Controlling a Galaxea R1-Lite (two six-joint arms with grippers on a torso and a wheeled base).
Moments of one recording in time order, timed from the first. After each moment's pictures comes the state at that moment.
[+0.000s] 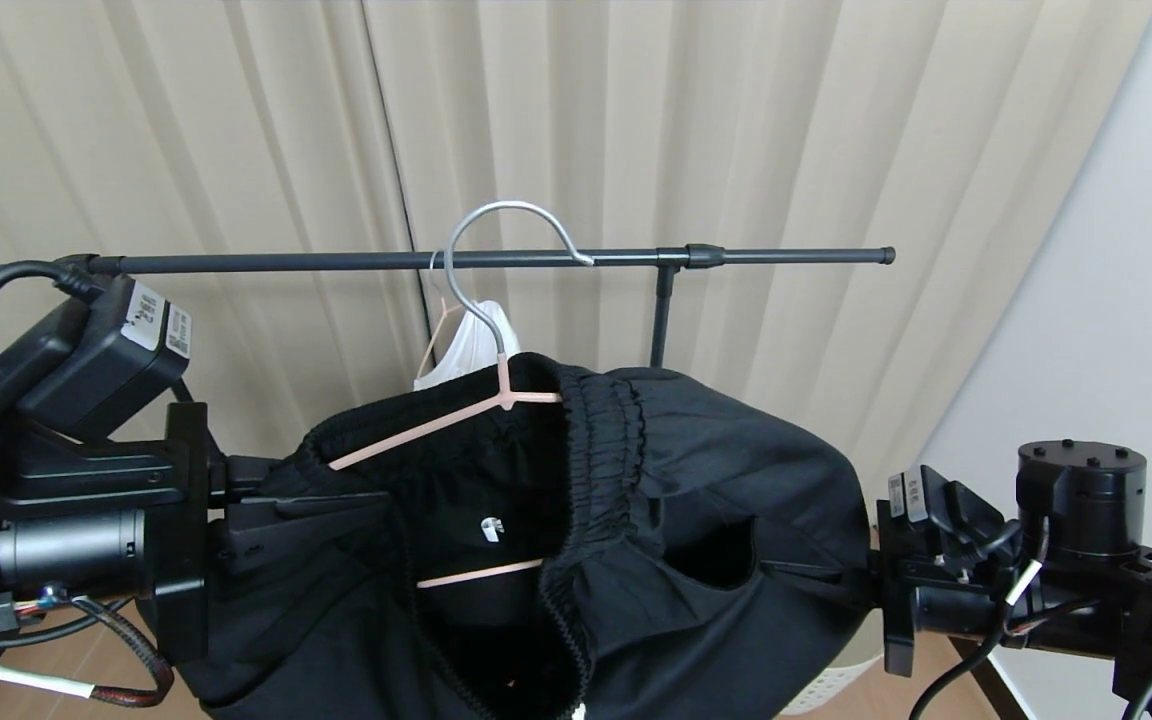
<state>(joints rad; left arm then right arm) -0.34 1.24 -0.75 -0.07 -0.61 0.41 0.27 1.78 -0.35 -0.96 0.78 -0.45</state>
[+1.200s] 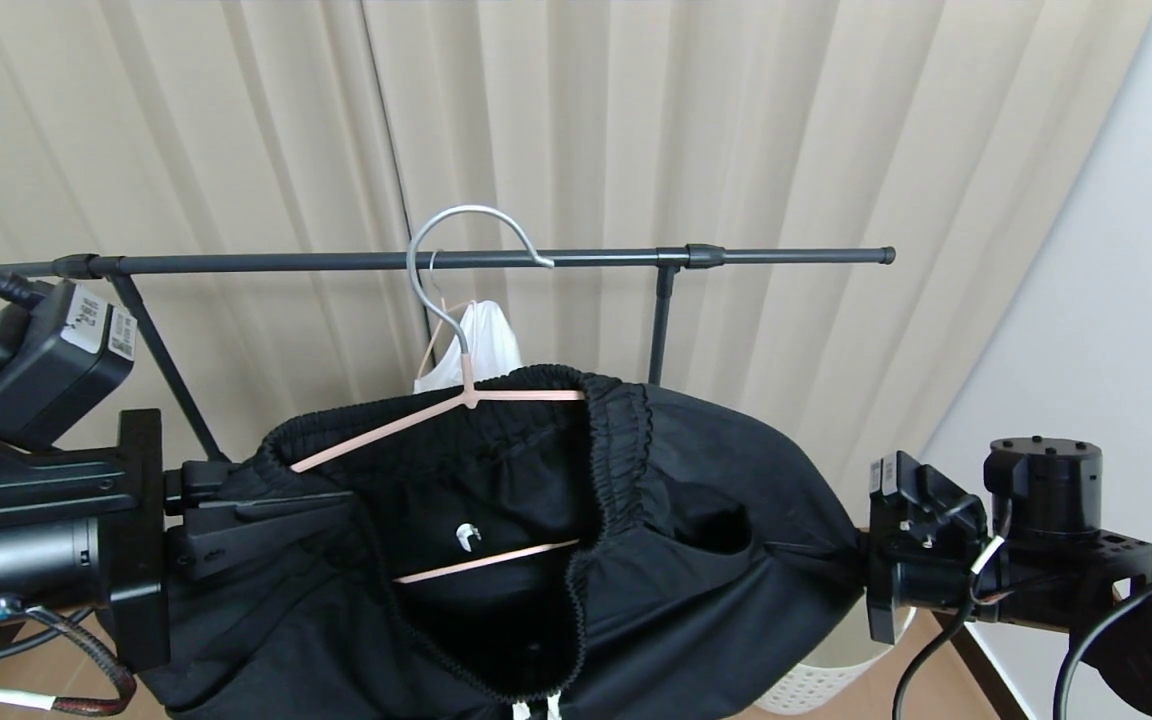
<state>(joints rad) -0.28 1.19 -0.72 -0.07 -0.61 0.39 0.17 1.90 -0.42 -0.96 0.78 -0.44</state>
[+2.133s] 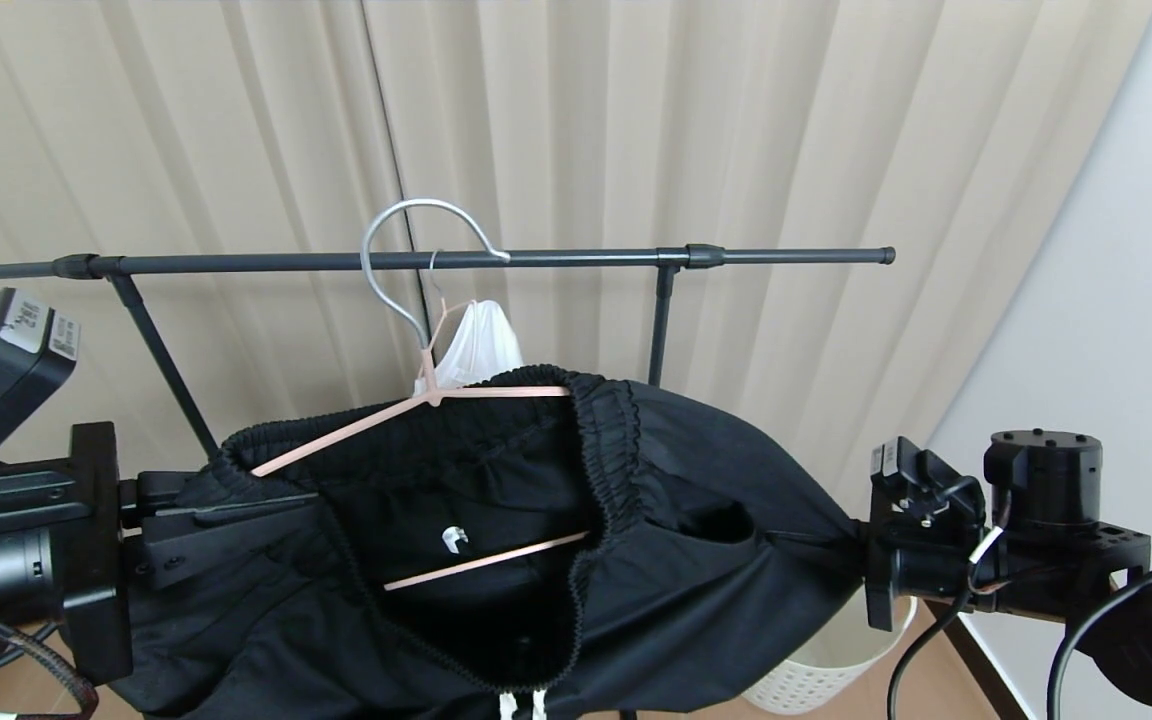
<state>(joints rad) -0.22 1.14 -0.68 -0.07 -0.62 0.34 0.16 1.91 -0.44 -0.96 0.78 -0.36</state>
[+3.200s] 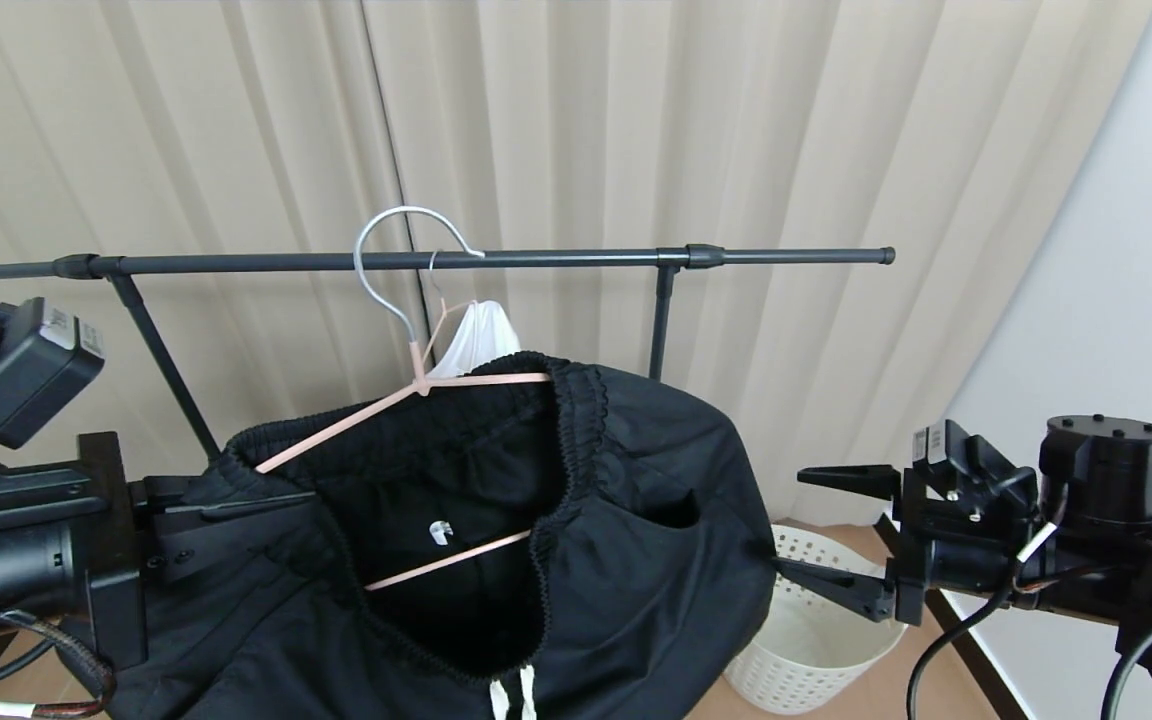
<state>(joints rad) -0.22 1.16 -0.67 -0.07 -0.54 0.28 0.17 1.78 -0.40 -0.96 0.78 -0.35</state>
